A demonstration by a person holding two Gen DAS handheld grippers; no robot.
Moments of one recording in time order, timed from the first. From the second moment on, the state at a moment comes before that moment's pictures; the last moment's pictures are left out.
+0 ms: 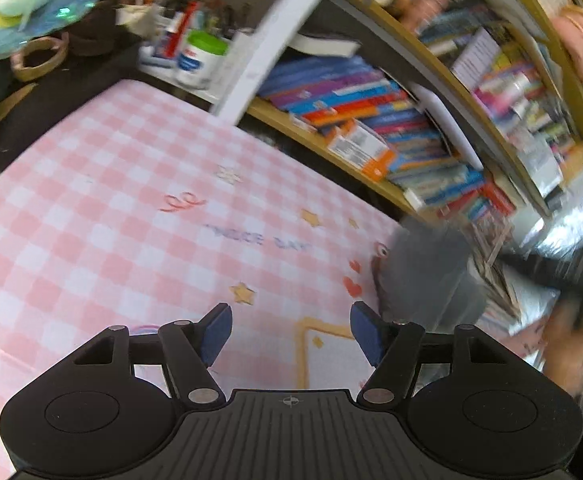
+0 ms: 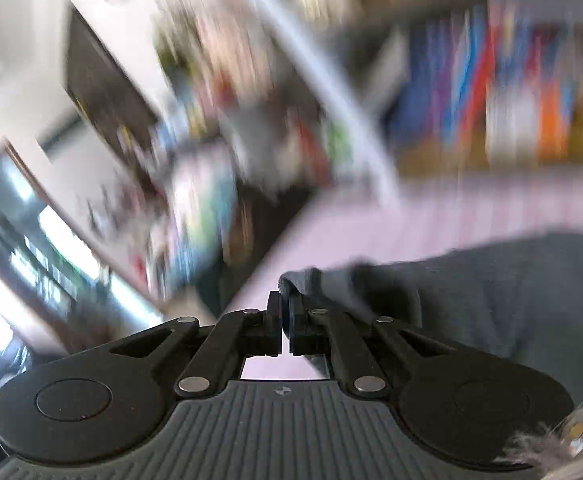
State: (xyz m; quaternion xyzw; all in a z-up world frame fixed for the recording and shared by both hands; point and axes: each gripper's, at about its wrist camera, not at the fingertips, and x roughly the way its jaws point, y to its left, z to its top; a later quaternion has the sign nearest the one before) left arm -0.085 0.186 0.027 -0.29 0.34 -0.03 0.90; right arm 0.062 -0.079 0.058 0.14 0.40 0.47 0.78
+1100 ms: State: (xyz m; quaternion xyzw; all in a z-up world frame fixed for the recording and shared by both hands) left arm -0.073 0.087 0.002 0.00 0.38 -0.22 0.90; right arm 0.006 -0.210 -0.036 0.22 0.56 0.17 0.78
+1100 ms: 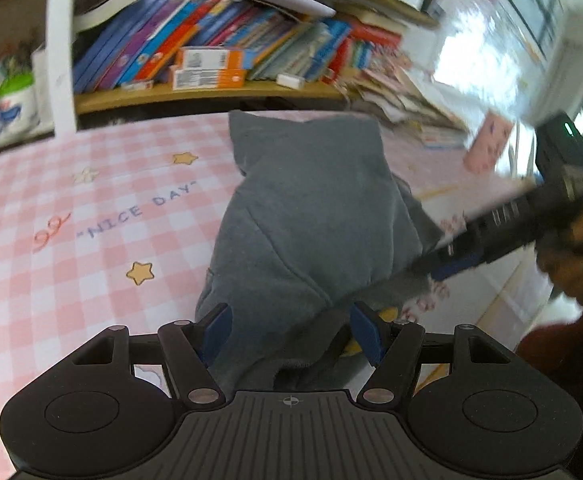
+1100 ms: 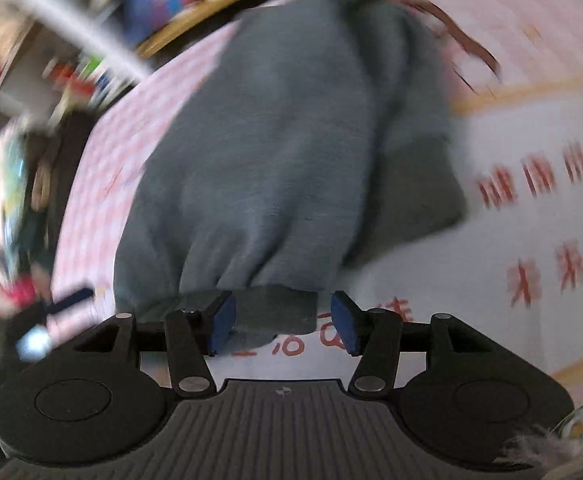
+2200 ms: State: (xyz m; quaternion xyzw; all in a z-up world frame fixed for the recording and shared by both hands) left arm -0.097 0.176 -0.013 -0.12 0.37 -0.05 0.92; right arm 0.098 0.070 0.095 0.02 0.39 0.46 0.79
